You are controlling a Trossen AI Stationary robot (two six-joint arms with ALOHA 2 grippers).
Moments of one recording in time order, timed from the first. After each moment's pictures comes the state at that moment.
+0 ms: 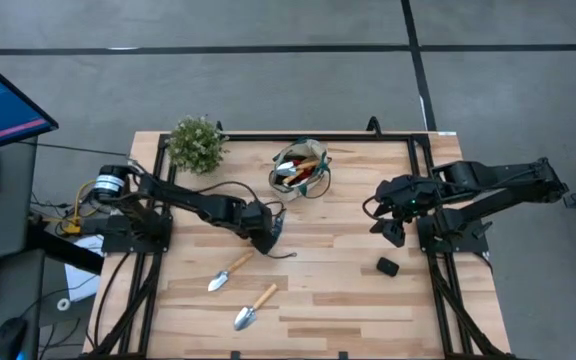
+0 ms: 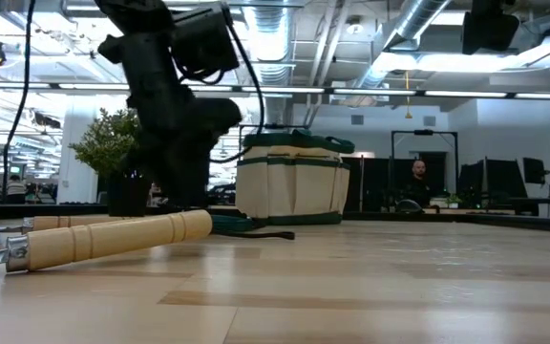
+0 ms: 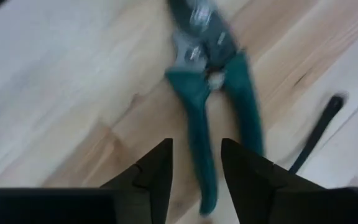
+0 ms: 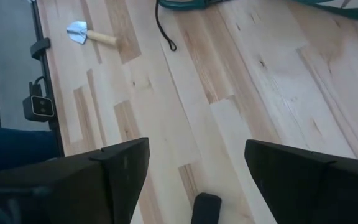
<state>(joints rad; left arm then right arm) -0.07 1.46 0.90 -0.43 -0.10 -0.85 0.16 1.01 1.11 -1.07 0.00 0.57</state>
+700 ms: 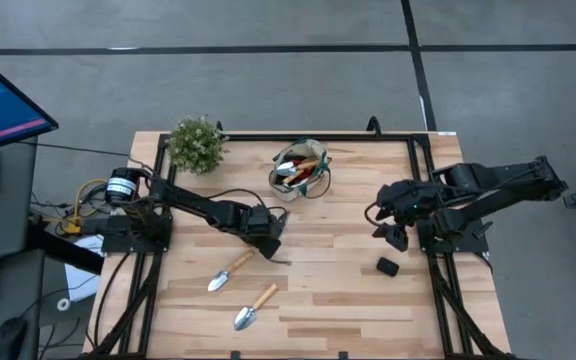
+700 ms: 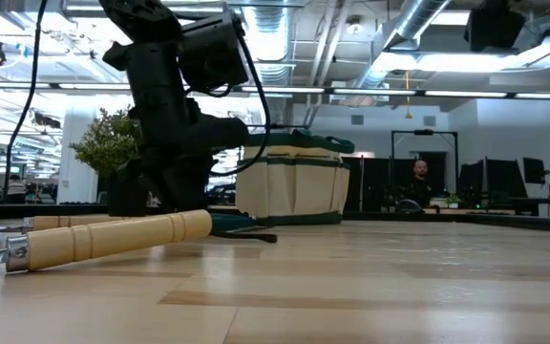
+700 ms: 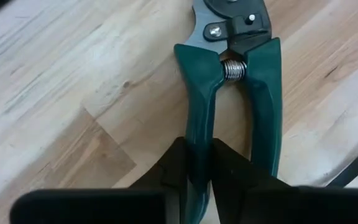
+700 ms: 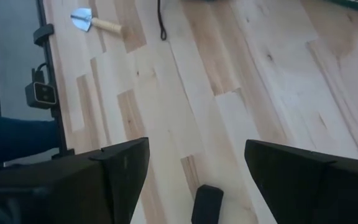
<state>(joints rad) -0.10 1.63 0.94 -0.45 -0.13 -0.92 0.20 1.01 1.11 -1.08 0.00 0.57</state>
